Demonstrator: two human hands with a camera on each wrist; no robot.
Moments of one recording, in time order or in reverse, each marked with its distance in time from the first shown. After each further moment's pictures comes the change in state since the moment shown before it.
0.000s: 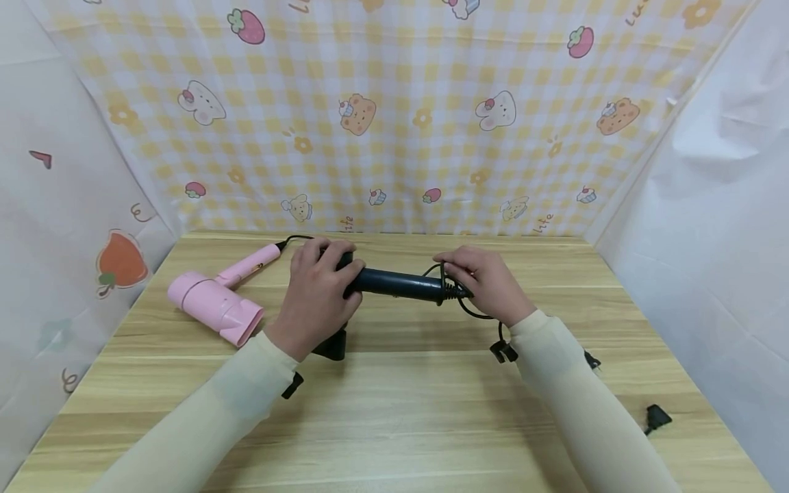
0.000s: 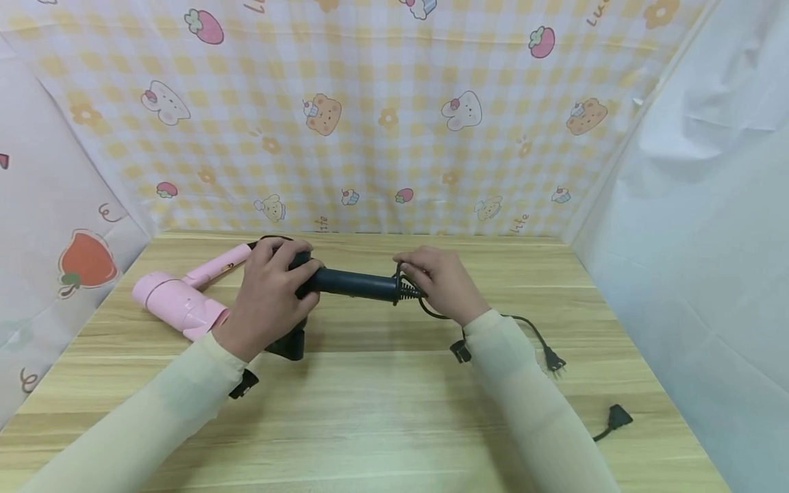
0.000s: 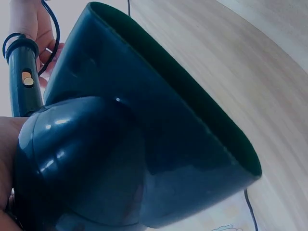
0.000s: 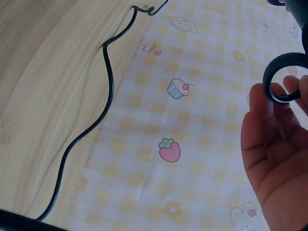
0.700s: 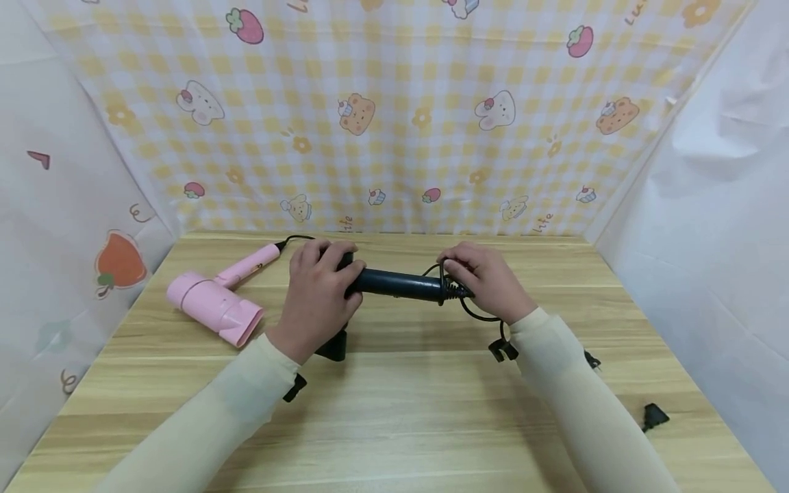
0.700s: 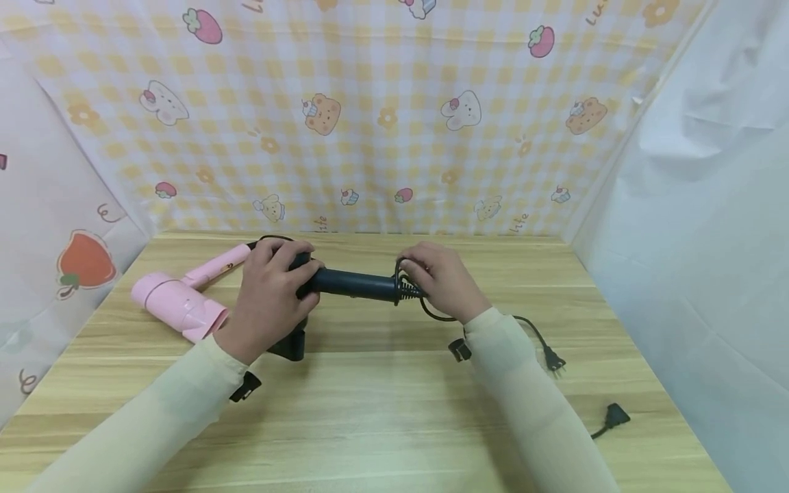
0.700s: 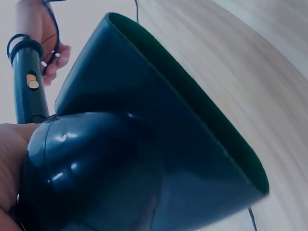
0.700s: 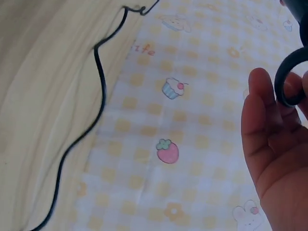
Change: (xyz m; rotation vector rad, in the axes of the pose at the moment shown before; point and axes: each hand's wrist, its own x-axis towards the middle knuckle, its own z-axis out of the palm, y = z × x) left_hand 0.001 0.005 -0.002 0.006 0.004 -0.026; right_hand 0.001 -0.002 -0.002 0.038 -0.009 0.042
